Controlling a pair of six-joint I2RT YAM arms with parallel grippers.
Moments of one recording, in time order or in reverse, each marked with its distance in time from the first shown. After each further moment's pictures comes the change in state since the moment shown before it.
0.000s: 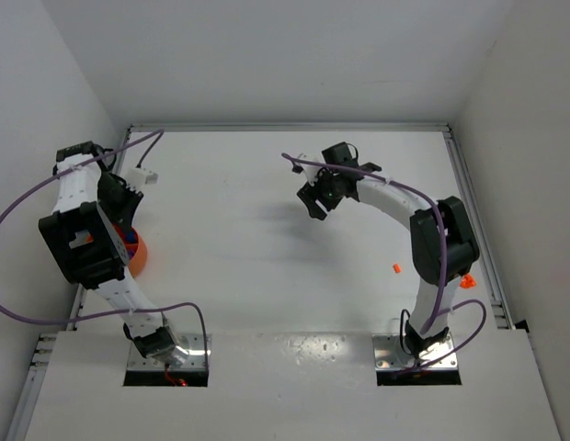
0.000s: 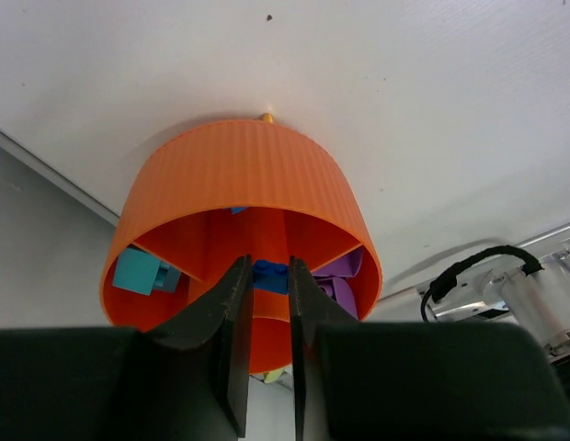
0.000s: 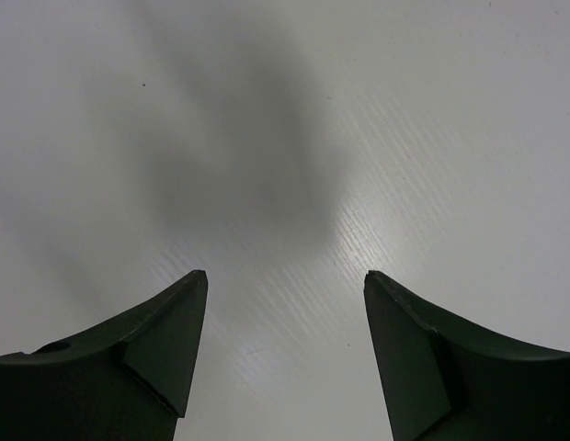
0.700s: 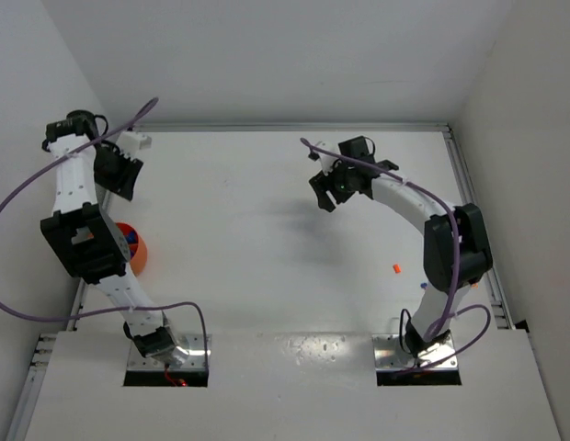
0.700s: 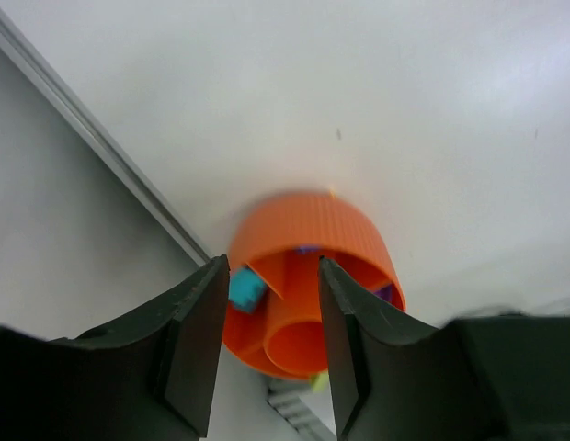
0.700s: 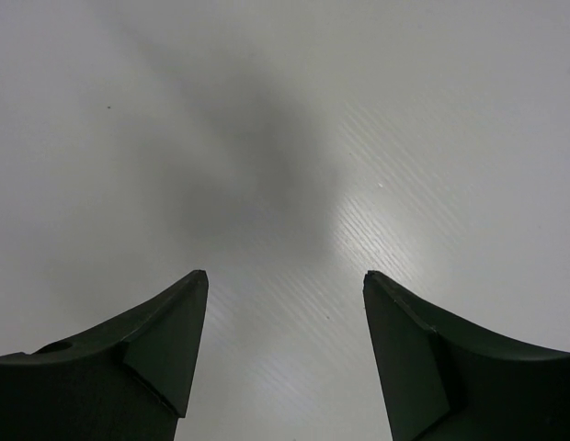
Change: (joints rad) left arm -0.024 0.021 0.218 -0.017 0.059 -0.047; right arm -0.061 -0.061 -0.026 0.029 -0.001 0.087
